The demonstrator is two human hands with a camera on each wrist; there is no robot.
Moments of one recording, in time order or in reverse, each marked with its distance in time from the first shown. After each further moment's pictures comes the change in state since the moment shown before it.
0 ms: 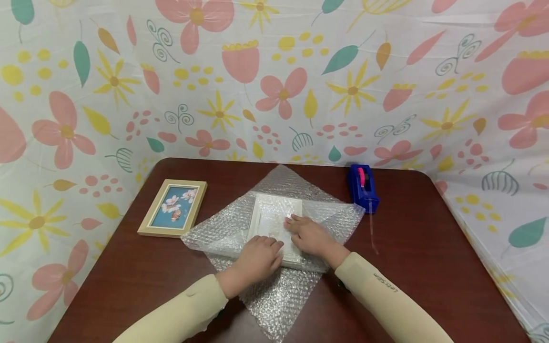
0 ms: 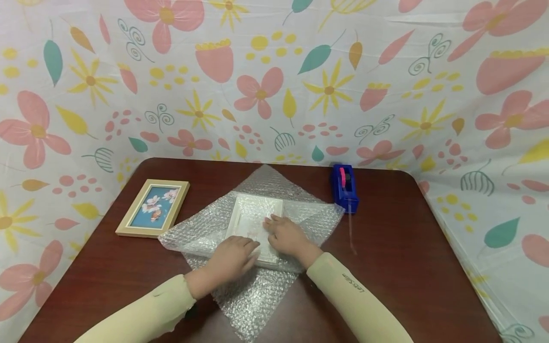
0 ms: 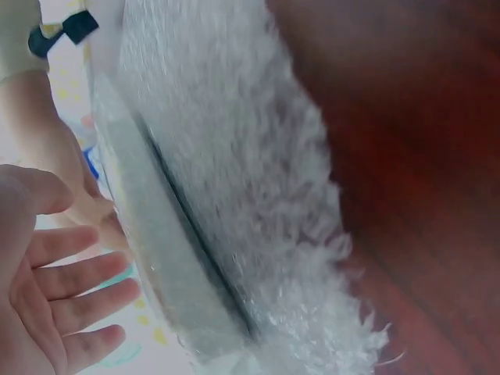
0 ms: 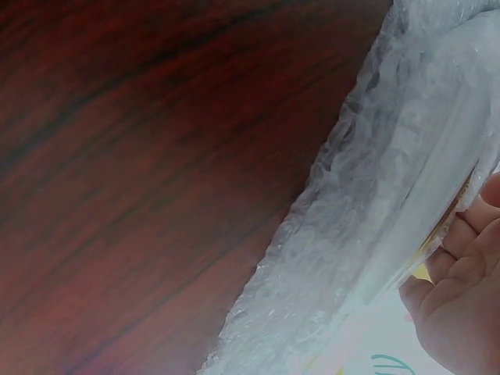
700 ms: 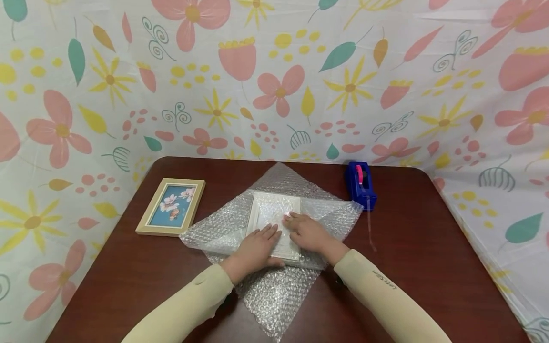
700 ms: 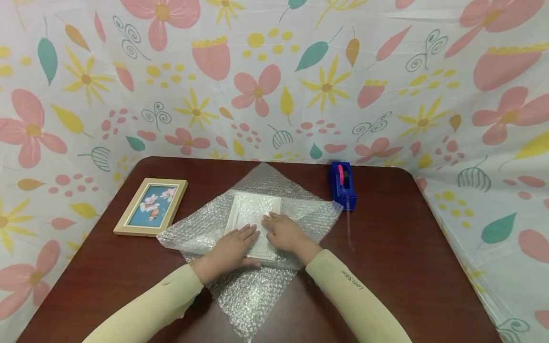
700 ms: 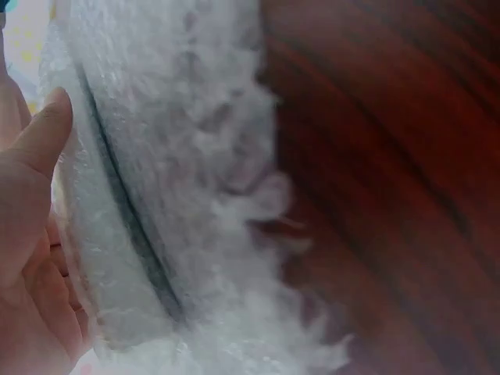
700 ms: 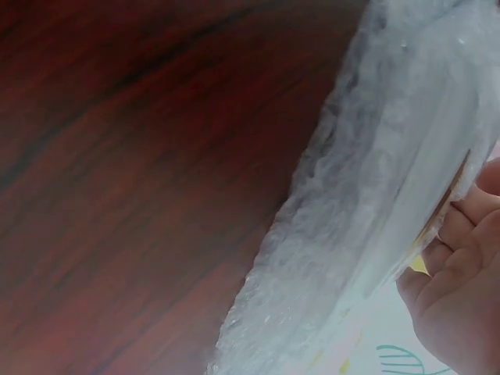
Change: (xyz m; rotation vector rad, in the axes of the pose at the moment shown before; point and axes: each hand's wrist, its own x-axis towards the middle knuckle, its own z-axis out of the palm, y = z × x) left_hand 0.013 -0.017 0.024 -0.127 -0.281 -0.034; right_hand 0.003 0.003 0.001 0.061 -0.016 -0.011
